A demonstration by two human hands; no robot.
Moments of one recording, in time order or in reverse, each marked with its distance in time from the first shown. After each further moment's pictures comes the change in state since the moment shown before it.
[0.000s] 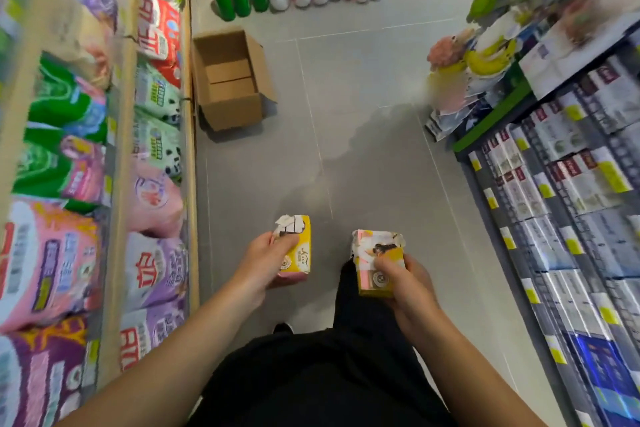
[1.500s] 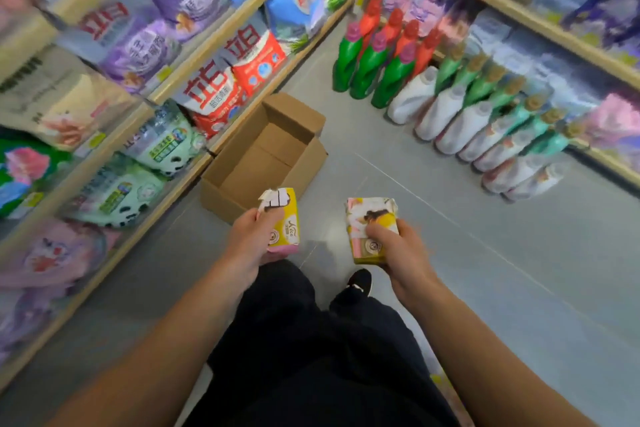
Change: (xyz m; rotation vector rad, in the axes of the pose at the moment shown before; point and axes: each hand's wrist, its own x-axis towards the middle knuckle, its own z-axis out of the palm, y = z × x) left_hand 0.543 0.702 0.143 -0.704 0.598 -0.015; right_hand 0.702 -0.747 0.381 -0.672 -0.584 0.002
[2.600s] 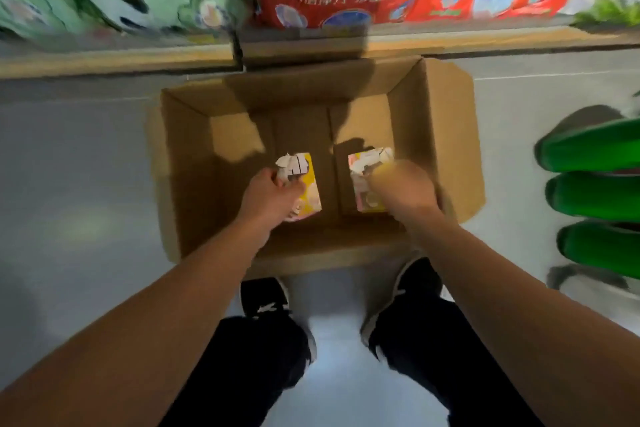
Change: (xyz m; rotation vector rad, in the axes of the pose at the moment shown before) left_hand 0.674 -0.102 -0.001 -0.177 0.497 -0.226; right_hand 0.725 0.080 0.337 -1.280 -0.432 -0.219
